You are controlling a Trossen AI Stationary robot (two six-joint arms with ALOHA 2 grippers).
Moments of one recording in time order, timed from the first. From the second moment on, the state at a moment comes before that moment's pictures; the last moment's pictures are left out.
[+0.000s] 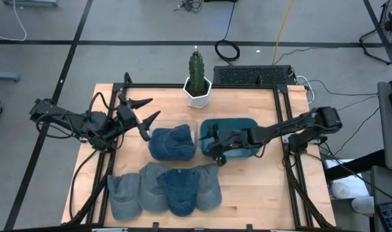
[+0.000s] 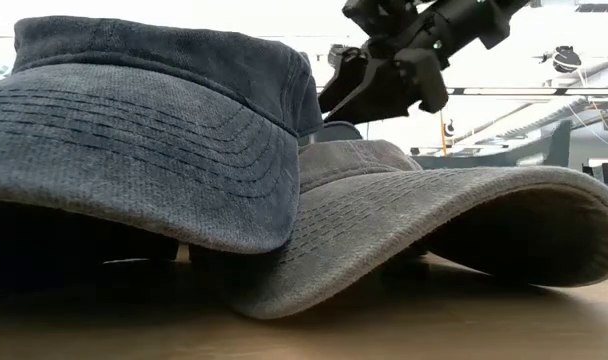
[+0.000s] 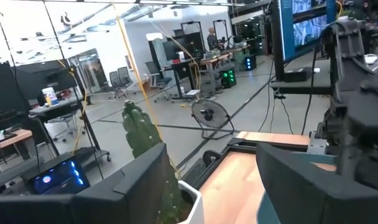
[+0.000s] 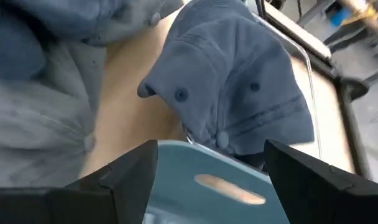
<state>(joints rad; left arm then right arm) -0.34 0.86 0.85 0.11 -0.92 0.25 0.13 1.57 0.97 0.11 0.16 -0.49</state>
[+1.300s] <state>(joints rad) -0.34 0.86 0.85 0.17 -0.92 0.21 0.15 1.74 1.26 -0.04 0.07 -0.55</state>
